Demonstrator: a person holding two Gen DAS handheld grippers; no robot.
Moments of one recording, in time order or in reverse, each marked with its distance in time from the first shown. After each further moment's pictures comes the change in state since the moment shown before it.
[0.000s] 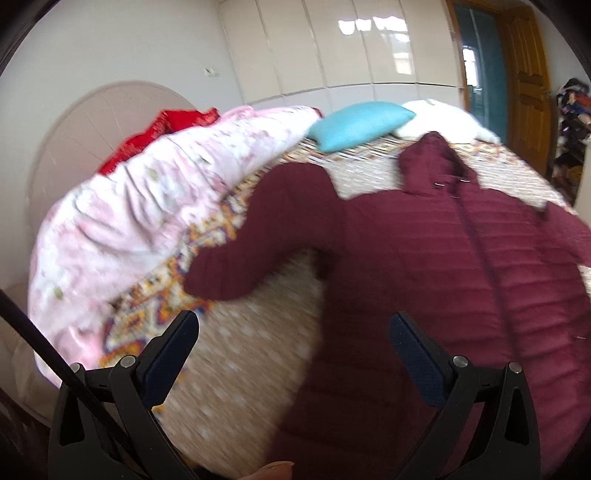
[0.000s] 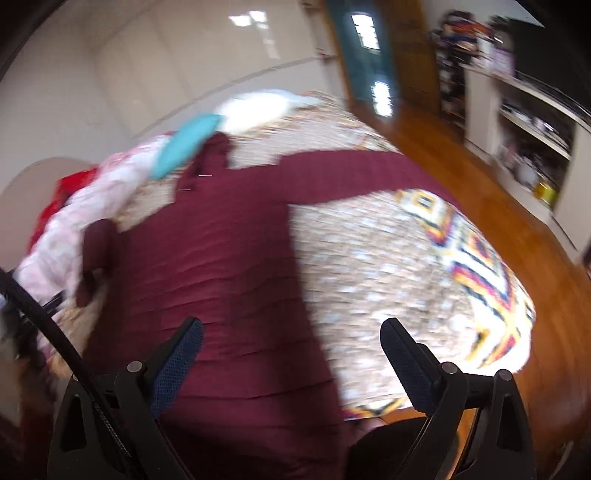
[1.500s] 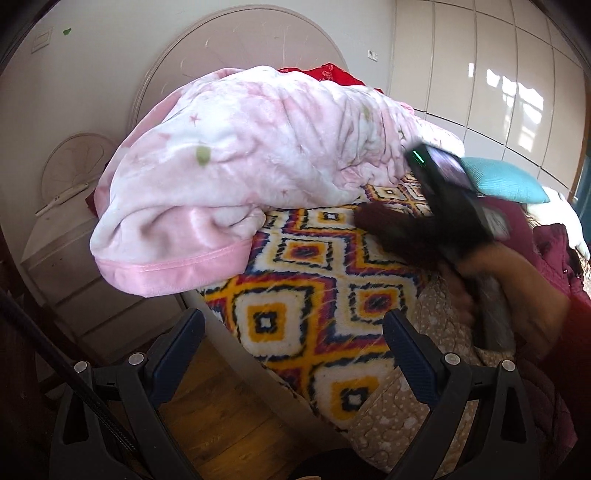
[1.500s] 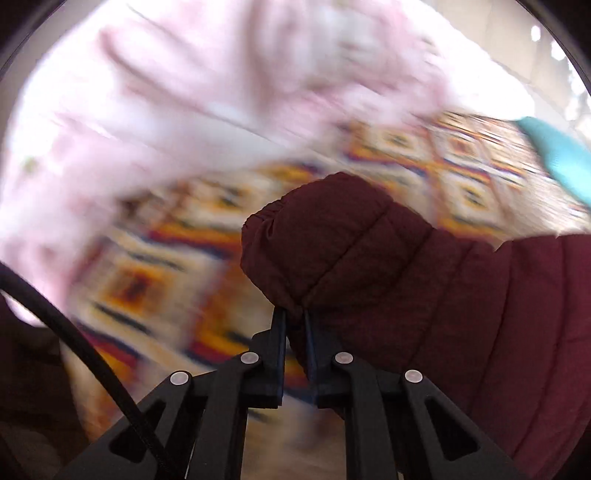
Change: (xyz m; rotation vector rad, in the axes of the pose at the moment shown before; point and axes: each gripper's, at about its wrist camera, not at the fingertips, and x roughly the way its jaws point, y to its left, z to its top) left arm 0.016 0.261 -0.129 -0.508 0.048 0.161; right arm 0.438 0.702 -0.044 -0.887 0.397 0.499
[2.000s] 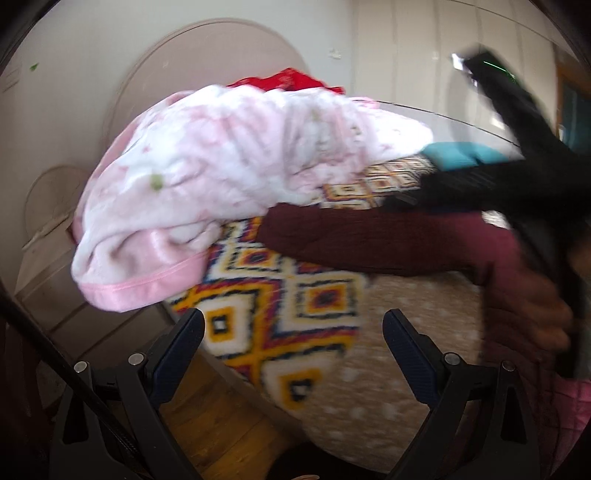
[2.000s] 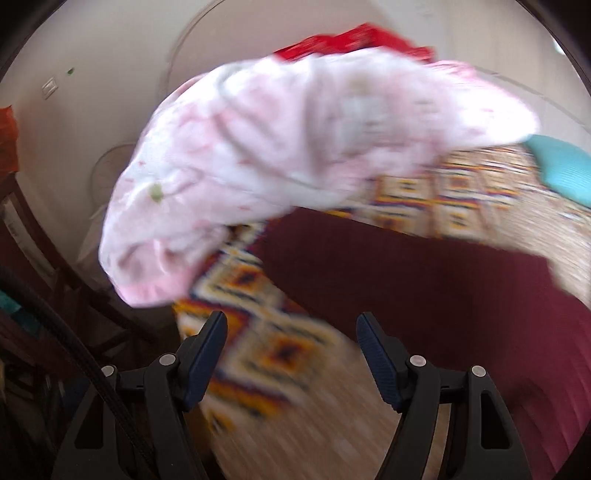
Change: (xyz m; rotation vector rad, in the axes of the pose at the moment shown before) left arm -0.035 -0.064 -0.003 0.125 -0.015 -0.080; right arm -0.163 -0.016 -0.077 0.015 -0.149 0.054
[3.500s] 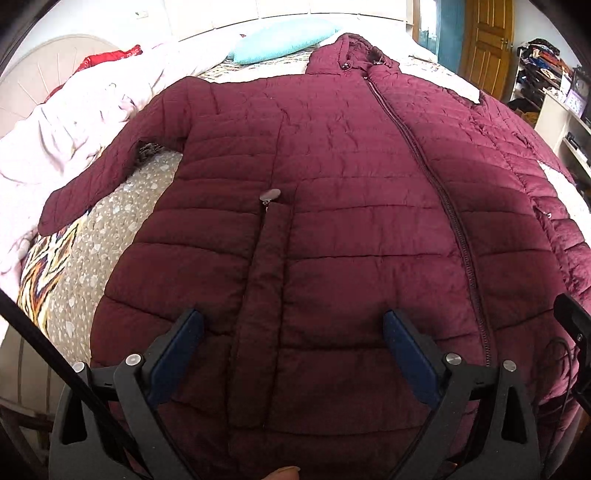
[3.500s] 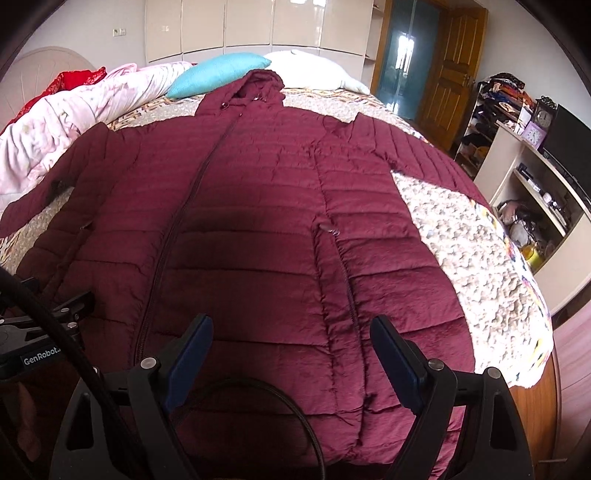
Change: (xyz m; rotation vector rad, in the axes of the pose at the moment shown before) left arm -0.017 -0.301 -0.149 0.470 0.286 -0.294; right arm -0.247 -0.121 -0.367 0.643 -0.007 -0.840
